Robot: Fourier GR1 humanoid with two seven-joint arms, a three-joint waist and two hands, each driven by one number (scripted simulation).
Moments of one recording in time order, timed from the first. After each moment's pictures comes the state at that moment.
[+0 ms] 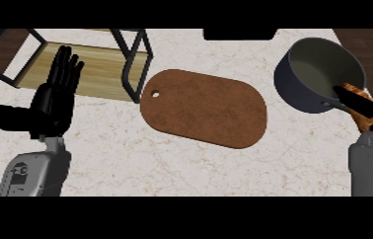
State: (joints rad) left arm -0.25 0.17 0.10 -1.55 0.11 0.10 0.03; right arm -0.31 -0.15 -0.42 -1.50 0.94 -0.62 0.63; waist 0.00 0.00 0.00
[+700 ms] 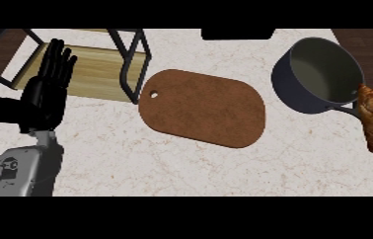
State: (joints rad) left arm -0.29 0.20 0.13 -1.55 0.12 0.09 0.08; right arm 0.05 -0.14 -0.55 -1.82 0.50 -0.74 0.34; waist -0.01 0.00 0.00
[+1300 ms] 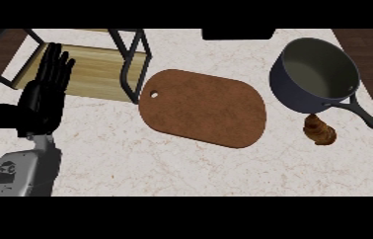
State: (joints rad) left arm -0.26 0.19 0.14 -1.55 0.12 0.07 0.05; right arm 0.37 -0.05 -0.72 -1.97 0.14 -0.62 0.05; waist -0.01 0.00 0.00
